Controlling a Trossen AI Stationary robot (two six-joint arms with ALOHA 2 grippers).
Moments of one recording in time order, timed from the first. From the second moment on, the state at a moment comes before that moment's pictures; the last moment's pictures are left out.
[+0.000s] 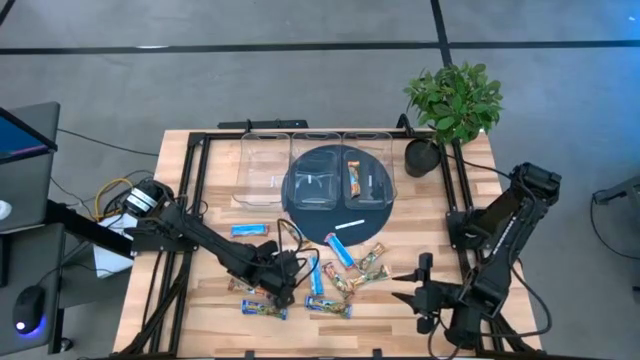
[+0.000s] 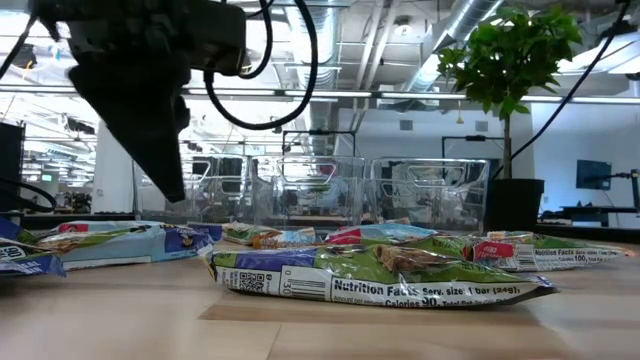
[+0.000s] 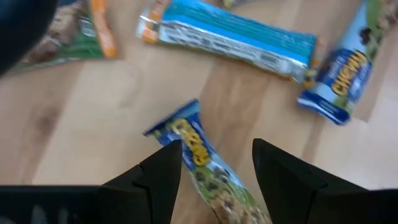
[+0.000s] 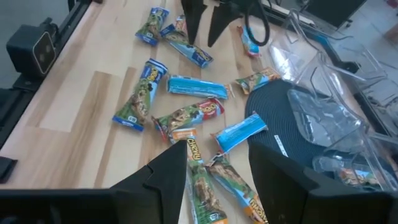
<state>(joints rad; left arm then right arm) -0.49 1.75 1.10 -0.55 -0.24 -0.86 1.05 1.48 0.99 -0.66 0.95 0.62</state>
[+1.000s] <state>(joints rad) -0.50 1.85 1.08 -0.60 -0.13 -0.83 1.02 1.48 0.96 -0.66 0.95 0.63</state>
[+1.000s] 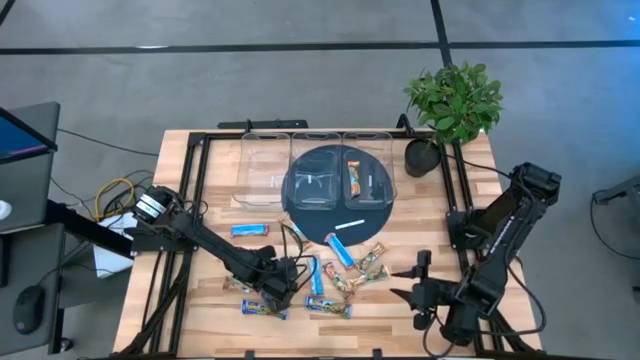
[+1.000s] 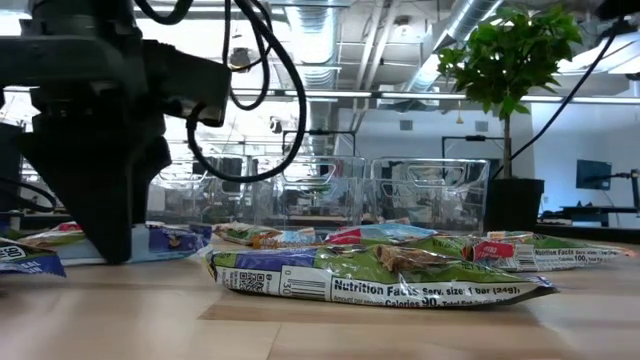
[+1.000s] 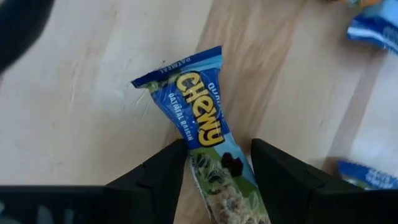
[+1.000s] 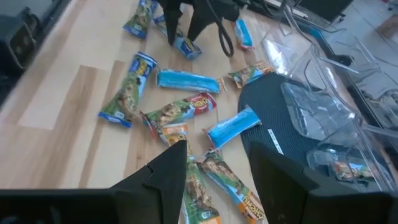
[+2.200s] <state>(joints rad) -0.45 1.85 1.41 -1.10 -0.54 -0.46 0.98 1.48 0.94 -0.67 0.94 0.63</state>
